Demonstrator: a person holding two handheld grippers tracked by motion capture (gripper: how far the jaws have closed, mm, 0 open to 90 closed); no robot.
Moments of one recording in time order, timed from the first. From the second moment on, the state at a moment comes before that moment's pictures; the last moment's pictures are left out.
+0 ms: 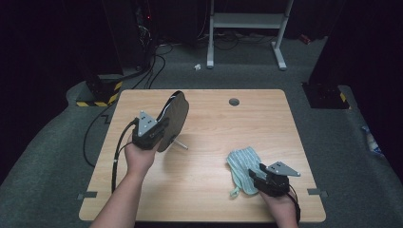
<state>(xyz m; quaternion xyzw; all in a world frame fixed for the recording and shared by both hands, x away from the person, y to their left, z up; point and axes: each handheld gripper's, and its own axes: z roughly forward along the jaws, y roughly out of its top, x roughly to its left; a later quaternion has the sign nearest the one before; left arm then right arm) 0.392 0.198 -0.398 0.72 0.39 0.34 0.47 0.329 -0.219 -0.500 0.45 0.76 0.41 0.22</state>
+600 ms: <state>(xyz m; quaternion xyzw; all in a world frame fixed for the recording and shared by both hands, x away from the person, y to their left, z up) 0.352 0.198 -0.418 0.71 0.37 0.35 0.48 0.331 -0.212 -0.502 0.45 0.76 0.41 0.22</state>
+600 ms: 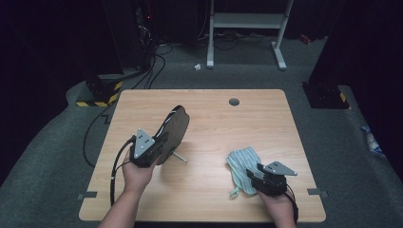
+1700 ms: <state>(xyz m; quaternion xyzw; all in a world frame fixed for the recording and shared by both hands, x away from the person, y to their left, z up) 0.315 0.220 -0.475 0.73 0.38 0.29 0.49 0.328 -0.217 -0.501 0.45 0.76 0.41 0.22</state>
